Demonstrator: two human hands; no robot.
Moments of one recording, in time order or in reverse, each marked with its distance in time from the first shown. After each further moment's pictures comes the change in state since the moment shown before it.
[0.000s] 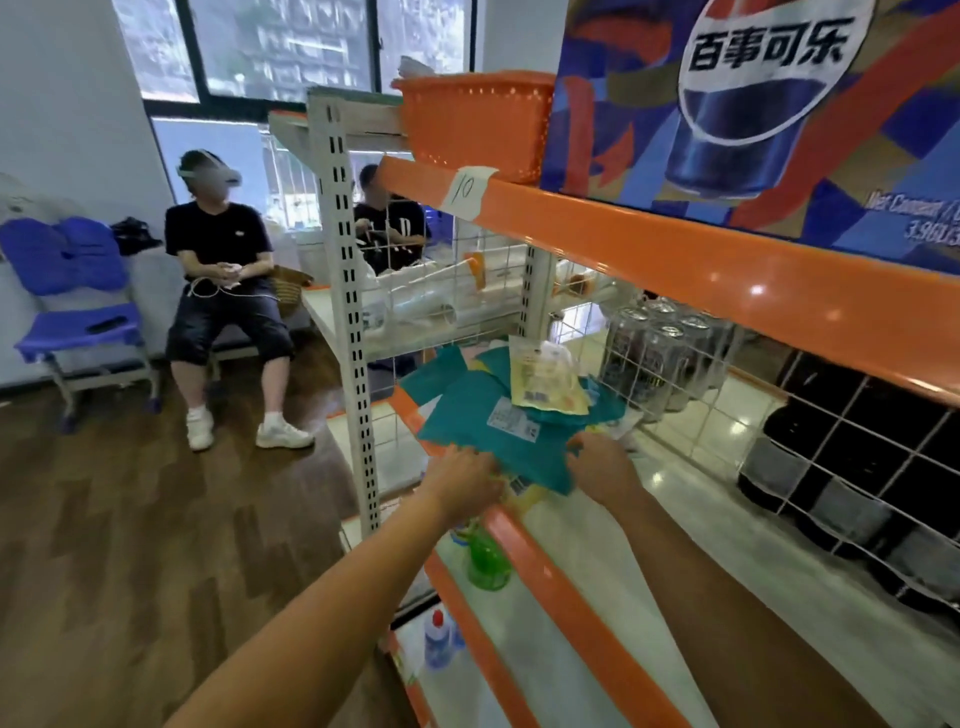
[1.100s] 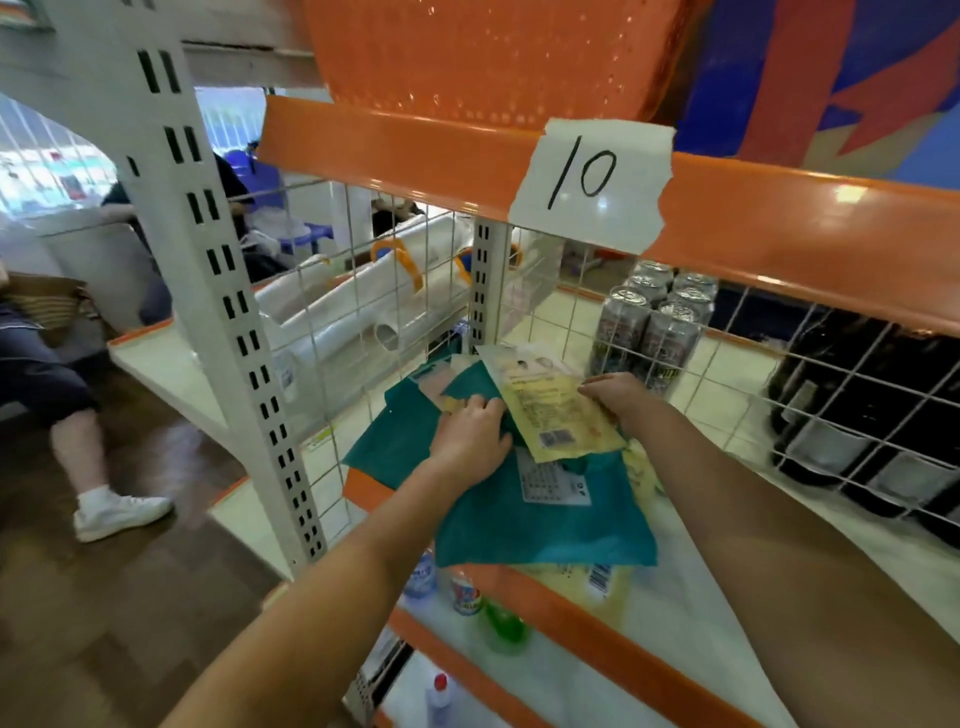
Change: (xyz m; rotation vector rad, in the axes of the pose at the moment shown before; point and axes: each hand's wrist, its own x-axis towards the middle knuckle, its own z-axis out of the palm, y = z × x) left_hand 0.207 -0.084 -0.005 -0.208 0.027 0.364; right_hand 0.172 -0.023 -0.004 0.721 0.100 0.684
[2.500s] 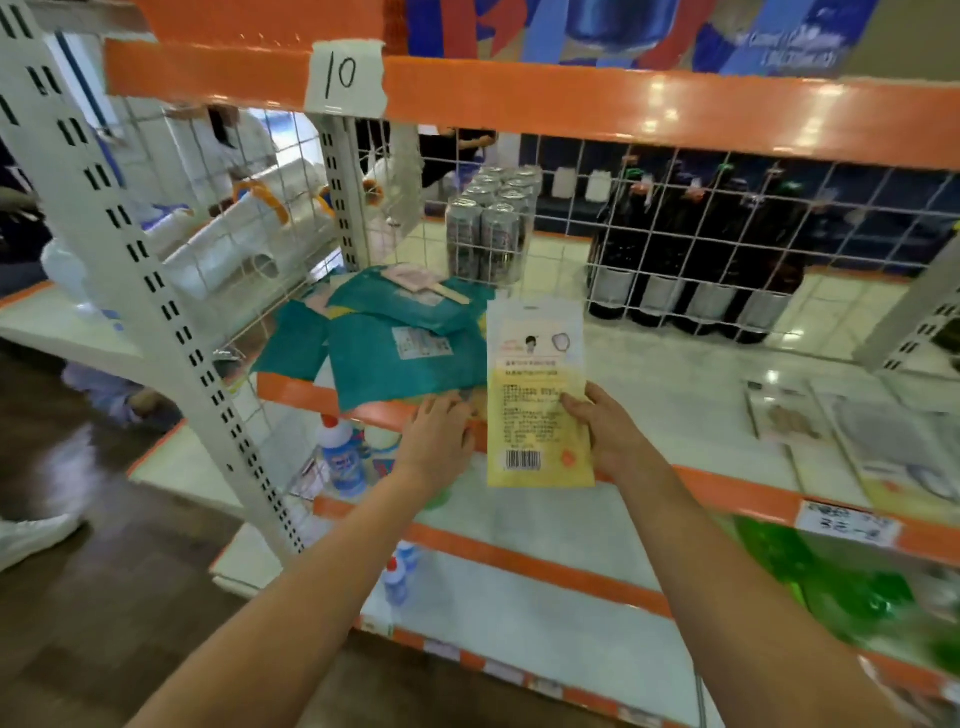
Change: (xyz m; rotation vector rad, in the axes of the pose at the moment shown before) left_hand -0.181 0.096 0.059 -0.014 -0.001 0.241; right_hand -0.253 0.187 -0.058 0.890 0.026 0.000
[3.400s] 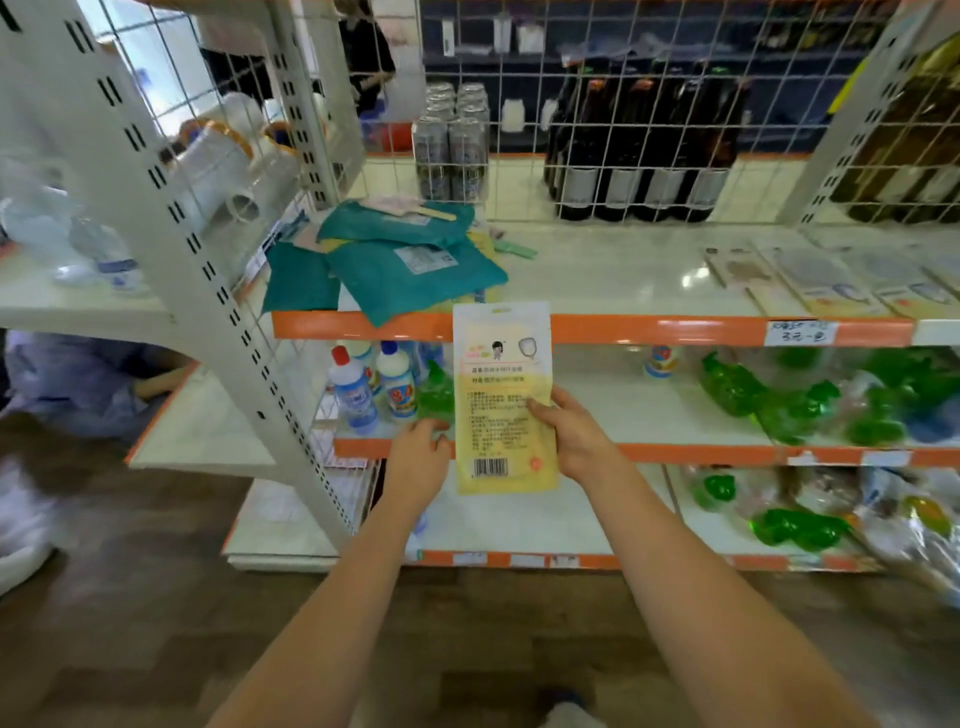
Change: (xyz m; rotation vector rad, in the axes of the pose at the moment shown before) left_hand -0.137 -0.093 0.027 -0.449 -0.161 -0.130; right_hand -0.109 0.147 0.078 0.158 0.178 0.035
